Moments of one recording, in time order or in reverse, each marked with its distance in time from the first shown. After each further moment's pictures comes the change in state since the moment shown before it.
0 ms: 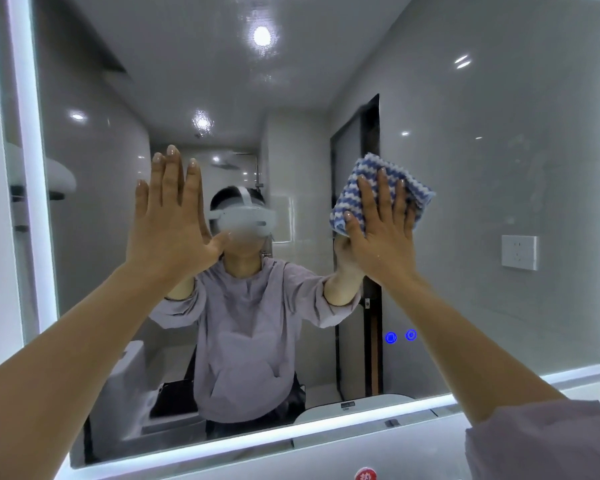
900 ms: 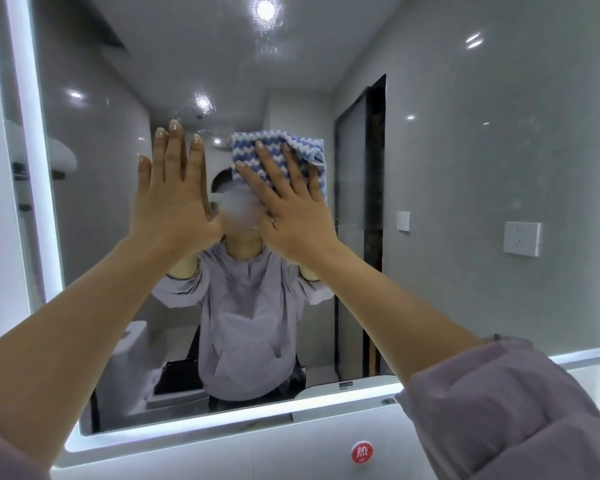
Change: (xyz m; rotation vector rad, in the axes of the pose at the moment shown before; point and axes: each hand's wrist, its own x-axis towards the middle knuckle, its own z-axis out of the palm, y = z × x) left_hand -0.001 0.002 -0.006 -0.057 0.006 0.004; right_hand 0.001 -0.112 0.010 -0.096 -0.015 -0.476
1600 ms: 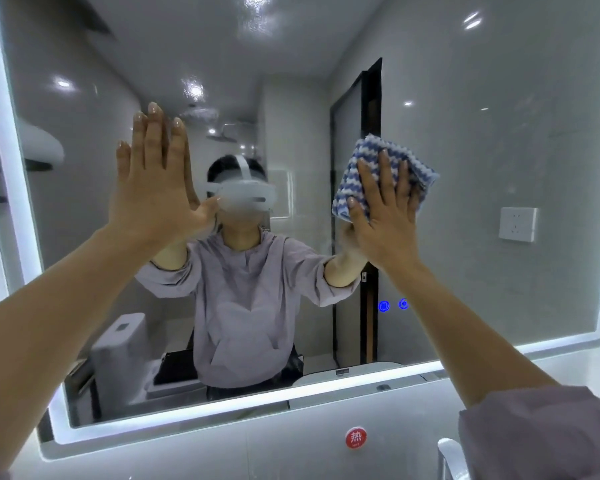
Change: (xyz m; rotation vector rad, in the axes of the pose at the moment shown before) left_hand 0.001 -0.002 0.005 0.037 0.001 0.008; right_hand -0.077 0.102 0.004 0.114 0.009 0.450
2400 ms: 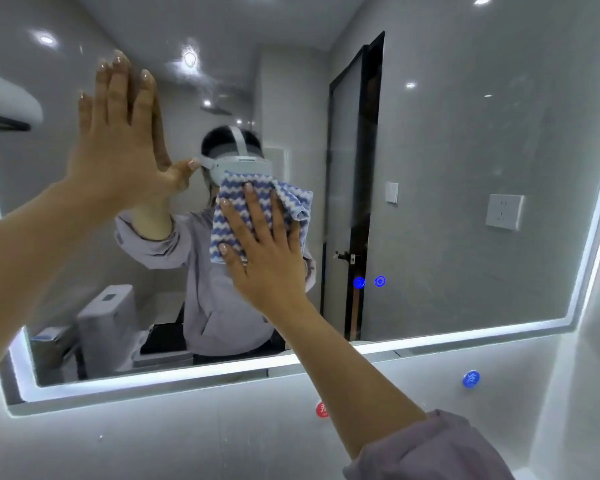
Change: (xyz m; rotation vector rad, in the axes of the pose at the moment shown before) left_hand 0.002 -0.007 0.008 0.022 0.013 0.001; right_hand -0.086 -0.104 0.040 0.034 -0.104 -0.281
